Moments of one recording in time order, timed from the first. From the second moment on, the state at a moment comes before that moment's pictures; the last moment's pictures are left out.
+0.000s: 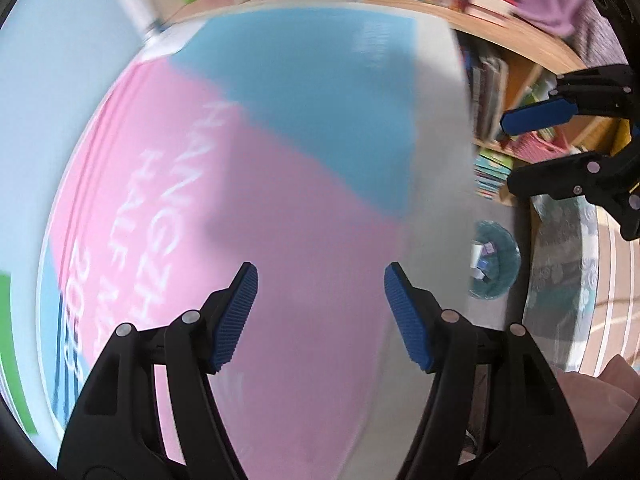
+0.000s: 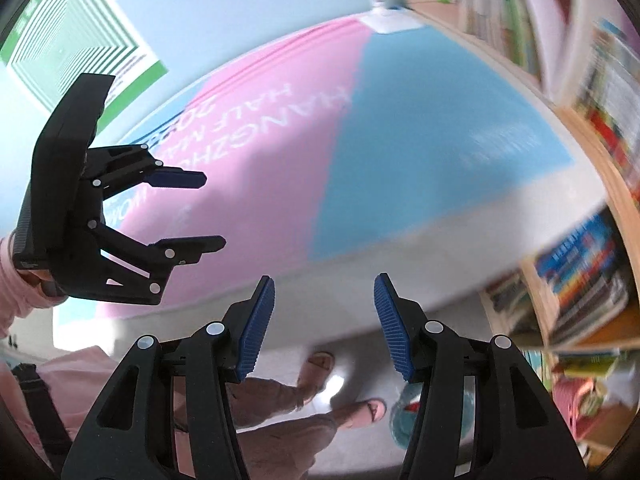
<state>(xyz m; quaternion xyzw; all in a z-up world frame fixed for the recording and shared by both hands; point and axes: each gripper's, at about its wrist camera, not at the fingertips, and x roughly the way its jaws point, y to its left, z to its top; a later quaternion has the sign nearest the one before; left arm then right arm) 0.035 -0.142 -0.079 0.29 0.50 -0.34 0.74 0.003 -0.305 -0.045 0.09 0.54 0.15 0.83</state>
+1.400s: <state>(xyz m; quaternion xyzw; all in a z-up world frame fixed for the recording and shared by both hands) 0.074 0.051 -0.089 0.00 0.57 0.04 0.82 0.189 -0.125 -0.061 -0.11 0.54 0.44 0.71</state>
